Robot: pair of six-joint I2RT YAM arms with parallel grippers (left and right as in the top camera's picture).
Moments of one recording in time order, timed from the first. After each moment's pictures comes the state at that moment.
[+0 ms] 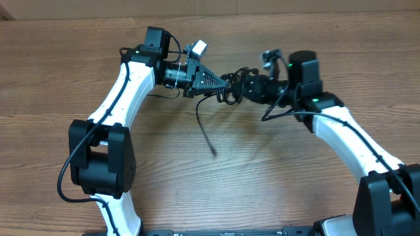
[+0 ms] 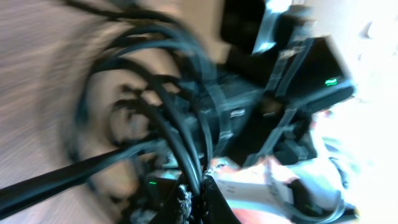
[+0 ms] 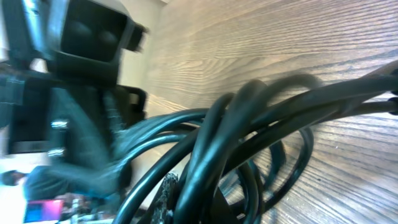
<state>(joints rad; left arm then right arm) -0.19 2.00 1.60 -0.85 1.33 -0.28 0.21 1.61 1.05 -0.08 -0.87 0.60</state>
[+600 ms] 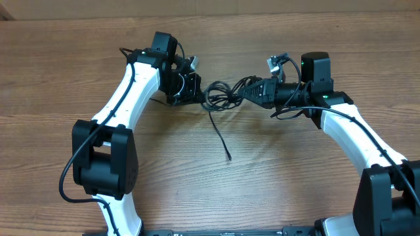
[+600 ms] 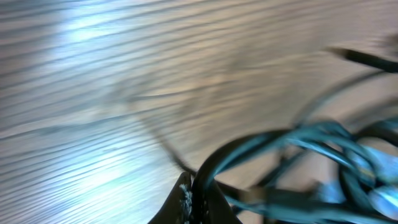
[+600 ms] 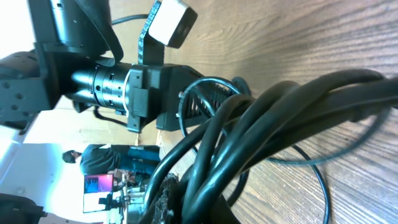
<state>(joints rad) -0.22 2.00 1.60 -0.99 0.54 -0.23 0.15 1.63 1.05 -0.18 -1.06 0.60</state>
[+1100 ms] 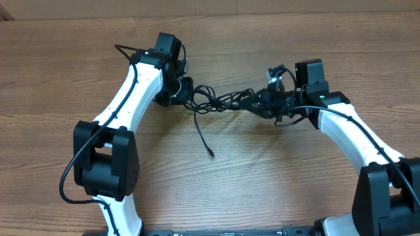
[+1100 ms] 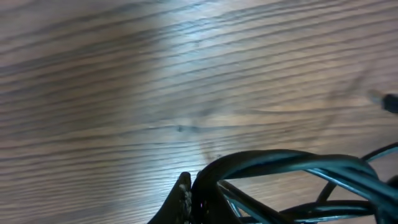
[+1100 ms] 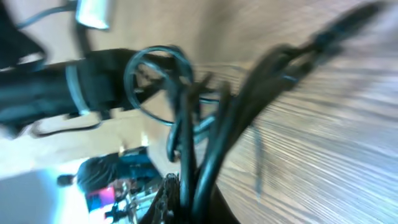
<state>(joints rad) -0.24 1.99 1.60 -1.01 0.16 -0.24 0.16 1.64 1.05 -0.43 -0.93 0.60</state>
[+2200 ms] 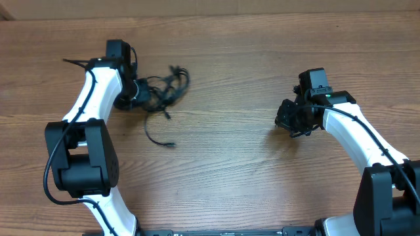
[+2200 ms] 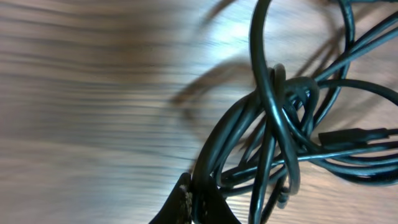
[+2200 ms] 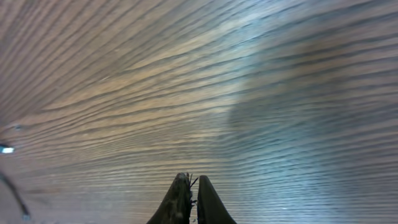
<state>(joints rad) 0.02 1.99 1.47 -0.89 0.14 -0.18 0.13 1.64 1.05 -0.73 -0.30 0.54</state>
